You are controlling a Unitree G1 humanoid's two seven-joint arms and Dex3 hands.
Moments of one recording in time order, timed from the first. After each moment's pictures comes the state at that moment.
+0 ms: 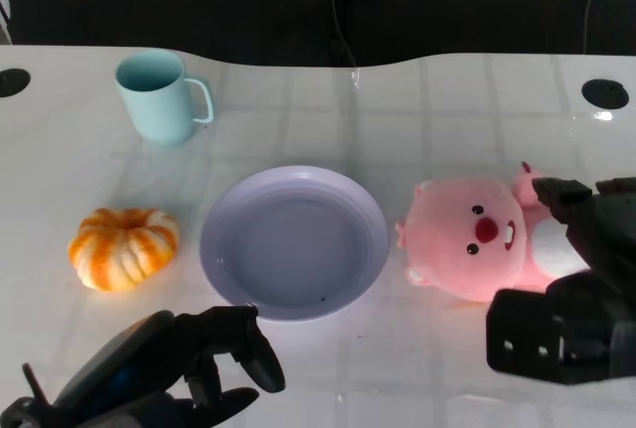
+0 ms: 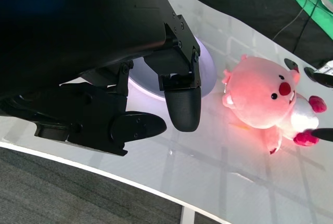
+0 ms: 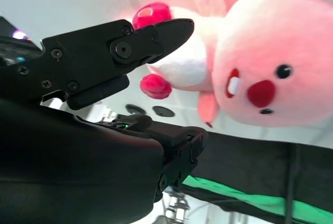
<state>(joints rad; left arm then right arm) 0.26 0.39 -0.15 -0.49 0.25 0.10 -0.36 -0.18 -0.38 0.29 -0.14 -1.15 0.38 0.35</state>
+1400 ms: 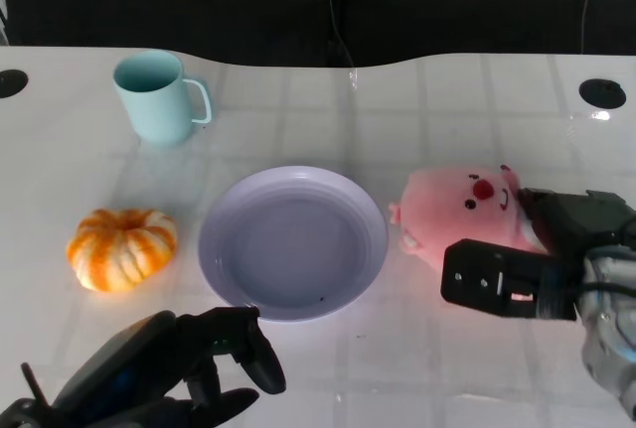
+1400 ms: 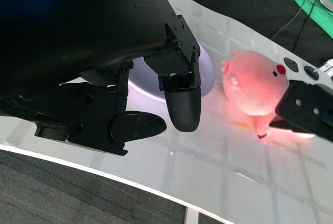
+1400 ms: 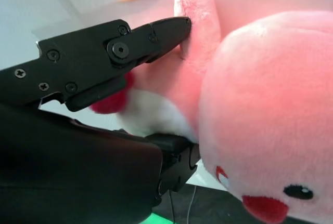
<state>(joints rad) 0.27 0.39 -0.16 -0.53 0.28 0.12 -0.36 -0.51 -0.23 0.41 0.55 -0.93 0.43 0.13</state>
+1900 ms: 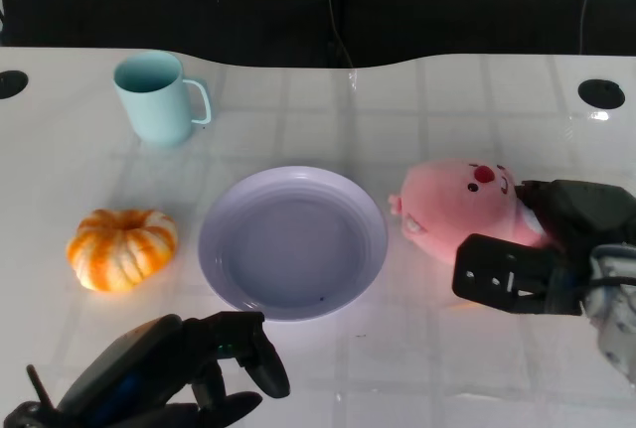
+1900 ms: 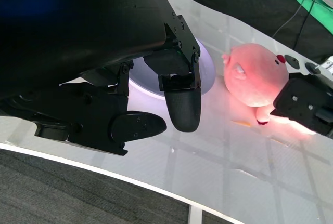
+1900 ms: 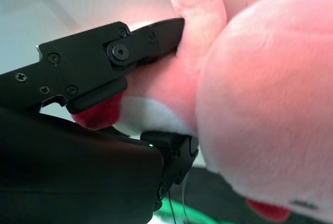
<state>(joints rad) 0.28 0.38 -0.17 -0.53 0.31 0.12 -0.36 -0.62 -0.24 0.44 0.89 -0.79 0.14 -0.23</state>
